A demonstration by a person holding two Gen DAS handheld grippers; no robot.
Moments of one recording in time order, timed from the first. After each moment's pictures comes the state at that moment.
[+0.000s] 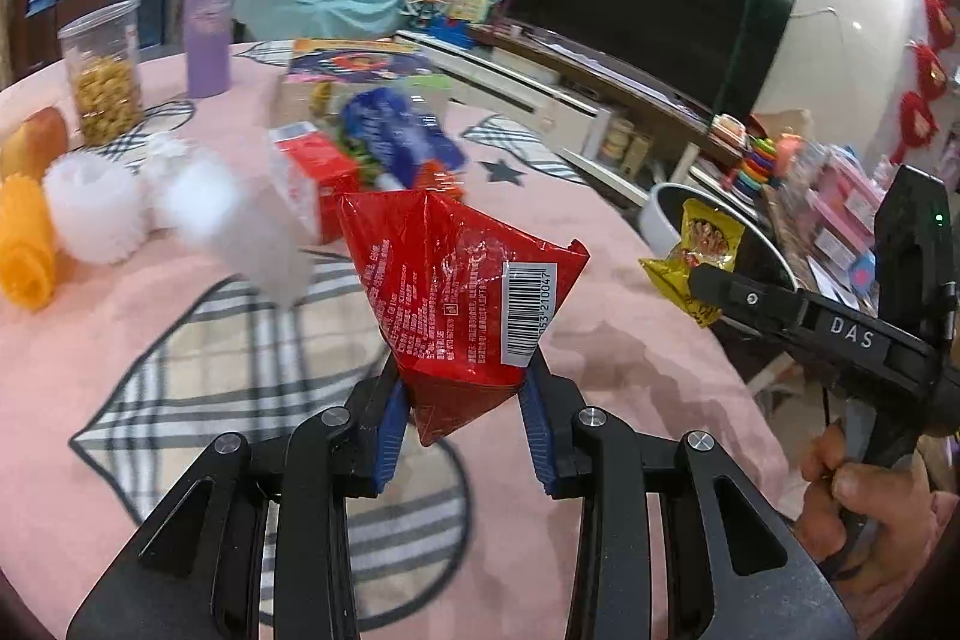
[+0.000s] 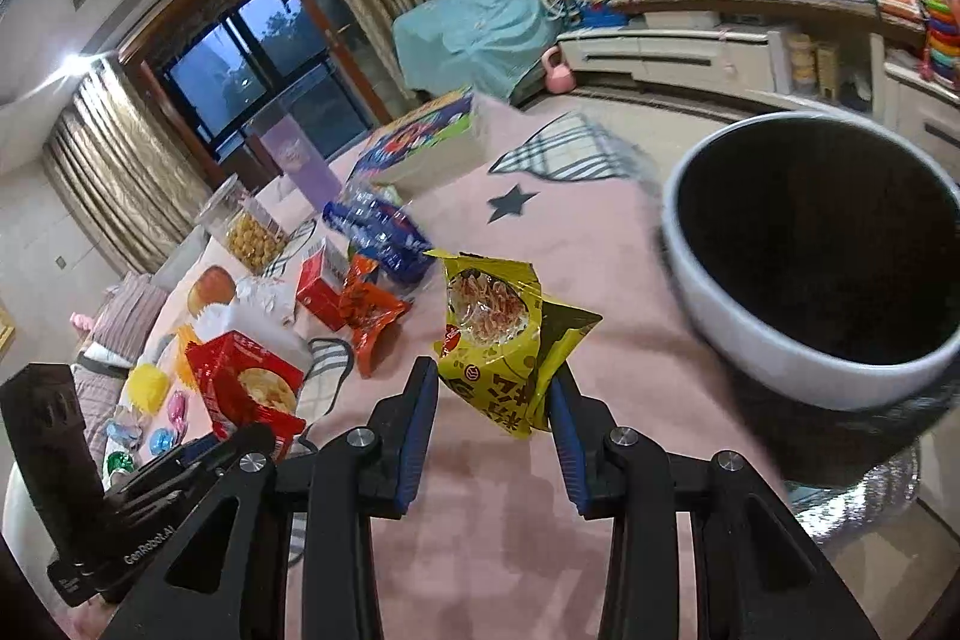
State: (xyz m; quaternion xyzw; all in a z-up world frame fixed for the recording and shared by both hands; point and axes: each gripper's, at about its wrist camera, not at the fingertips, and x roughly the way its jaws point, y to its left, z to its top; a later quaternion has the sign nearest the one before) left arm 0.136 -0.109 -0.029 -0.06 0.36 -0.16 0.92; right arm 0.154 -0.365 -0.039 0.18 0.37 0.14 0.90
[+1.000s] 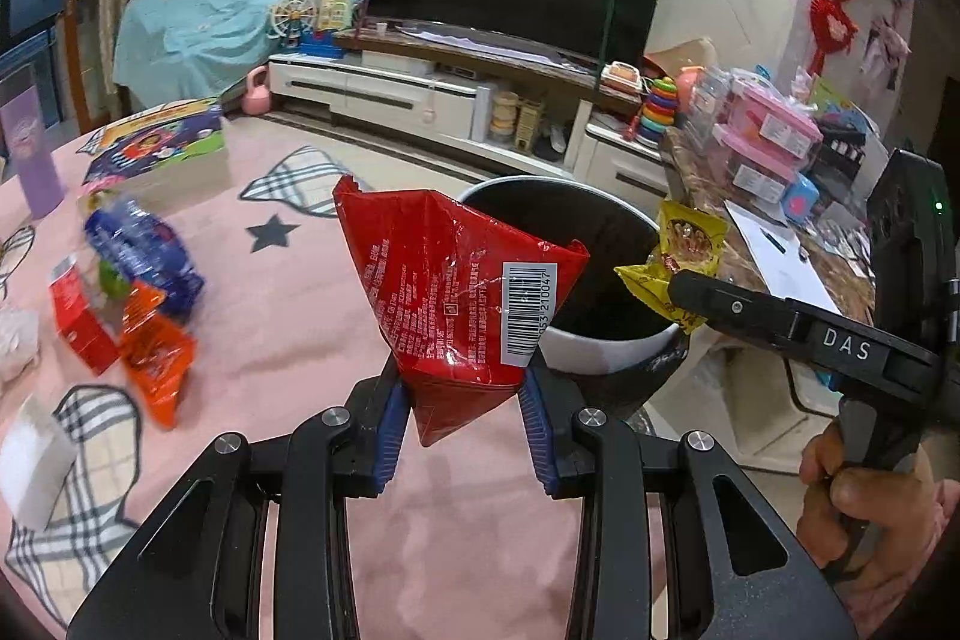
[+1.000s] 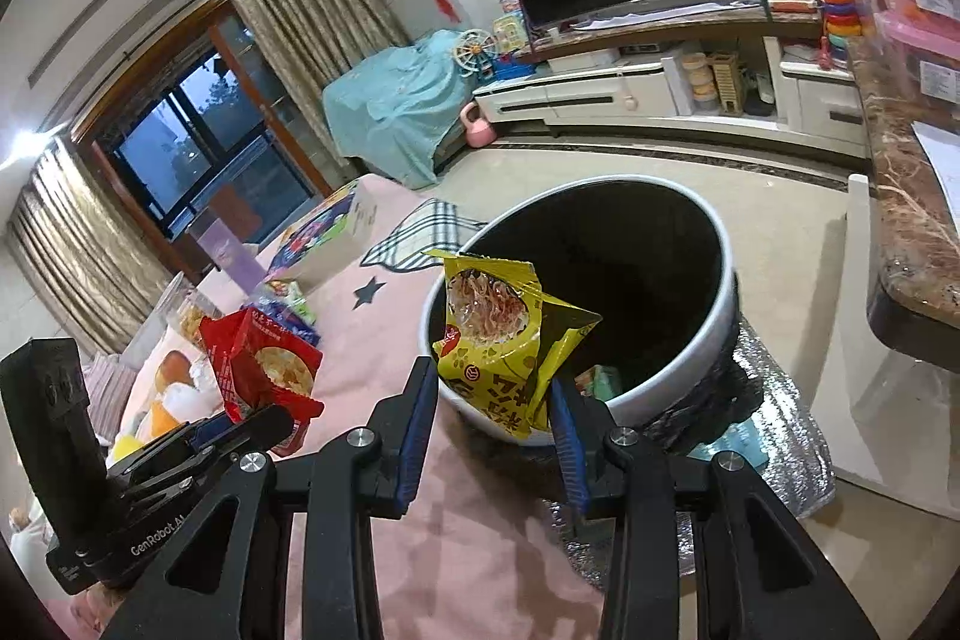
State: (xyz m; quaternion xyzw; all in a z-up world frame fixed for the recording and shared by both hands) left arm 0.160 -0.261 -0.003 0.03 0.35 -0.26 0.90; right arm 0.127 -0.485 -0.025 0.23 0.33 0.05 0.91
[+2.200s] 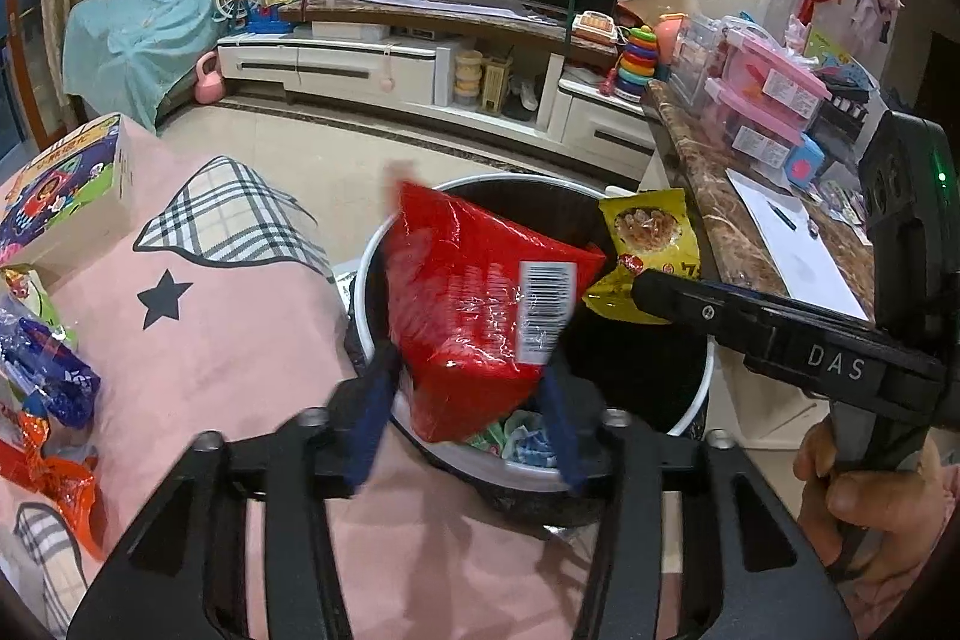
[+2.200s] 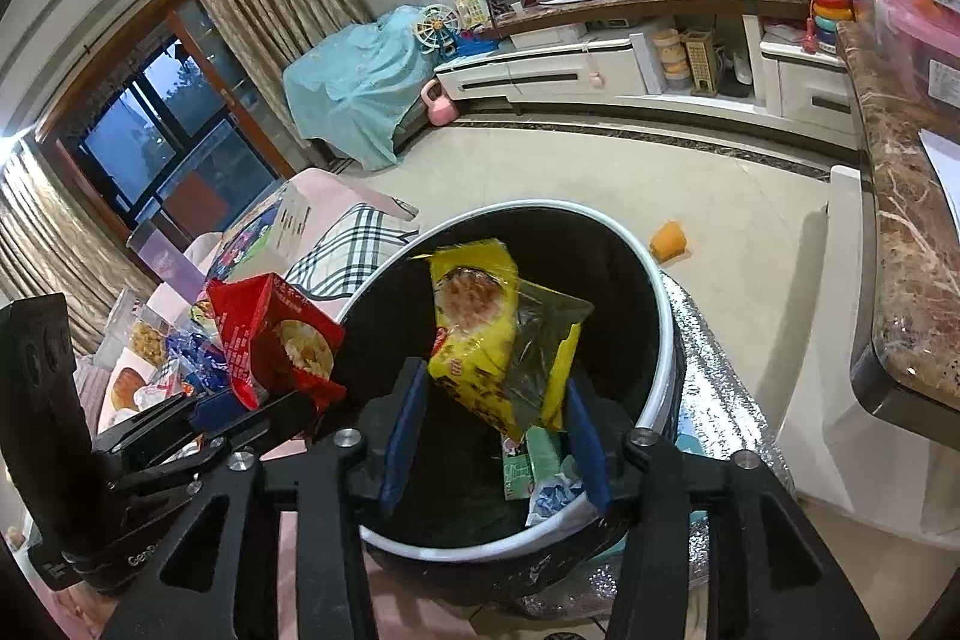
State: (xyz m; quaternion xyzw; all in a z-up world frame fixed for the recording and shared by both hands) left arm 0.220 -0.335 -0.014 0.07 0.39 -0.30 0.87; right arm 0.181 -0.533 -0.039 0.22 0.38 0.03 0.90
